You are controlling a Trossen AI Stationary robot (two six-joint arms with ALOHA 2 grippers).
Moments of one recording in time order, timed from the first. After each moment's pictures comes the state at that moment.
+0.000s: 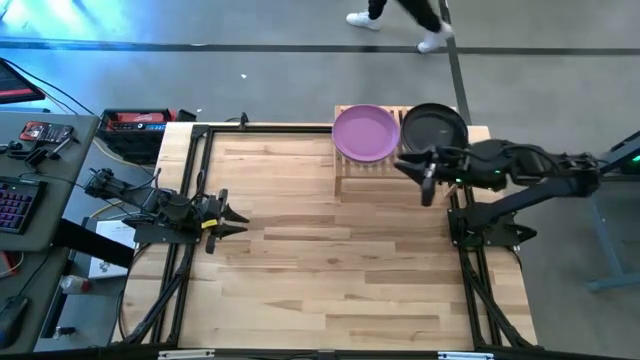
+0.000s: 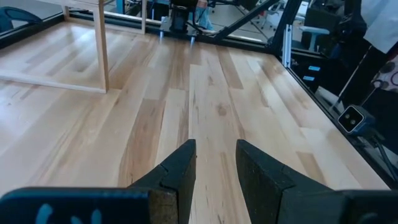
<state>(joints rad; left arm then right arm) -0.37 0.06 0.11 -0.32 -0.27 -0.25 0.16 0.97 1.32 -0.66 0.47 0.38</state>
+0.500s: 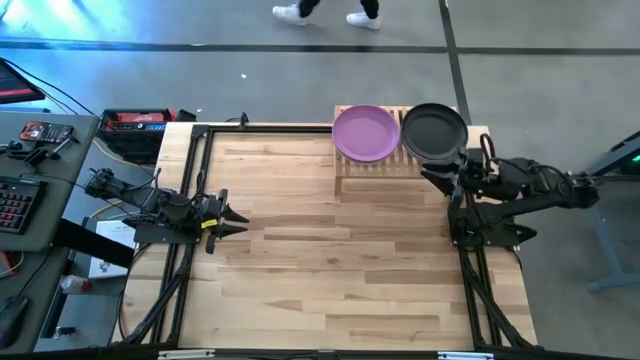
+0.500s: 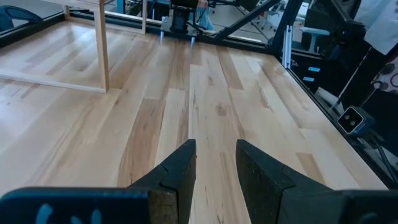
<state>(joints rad) -0.37 0.06 0.11 -0.32 -0.28 -0.26 0.16 0.42 0.74 -0.41 0.47 0.40</state>
